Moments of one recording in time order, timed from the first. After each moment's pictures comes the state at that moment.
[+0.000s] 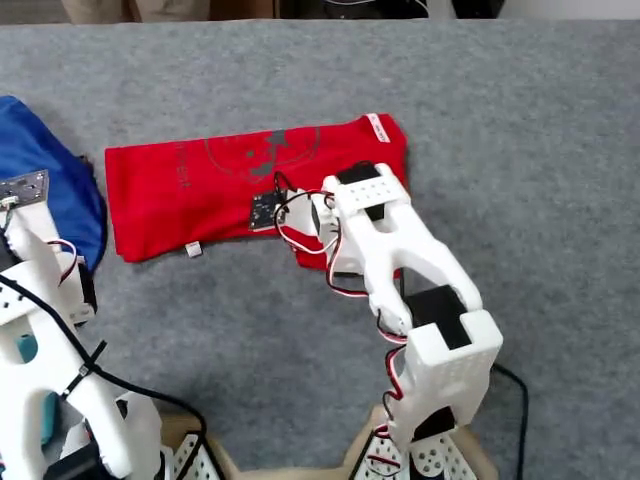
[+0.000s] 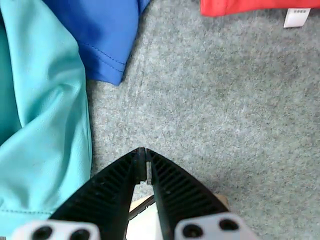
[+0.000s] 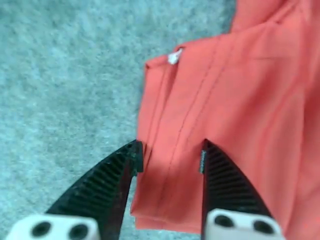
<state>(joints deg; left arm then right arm) -34.2 -34.6 33.7 92.1 -22.3 -20.2 18.8 16.3 67.4 58.9</state>
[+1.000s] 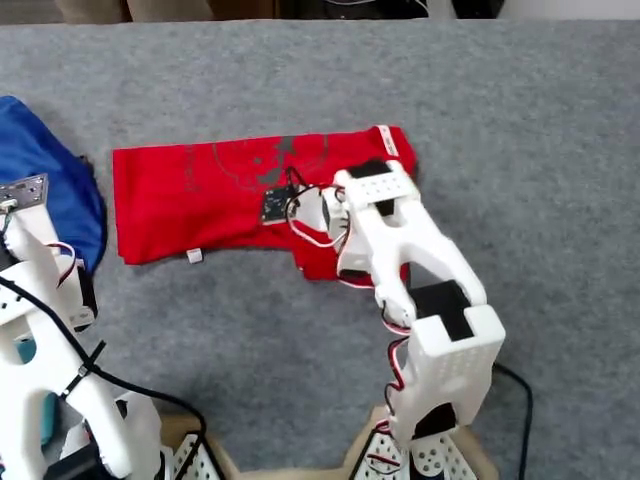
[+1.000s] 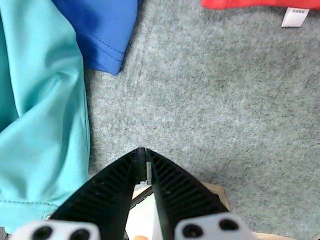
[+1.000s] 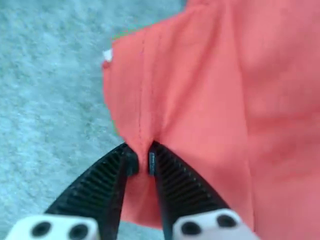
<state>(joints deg) -34.4 -34.6 33.0 94.7 -22.3 -17.1 18.5 13.8 68.8 58.9</state>
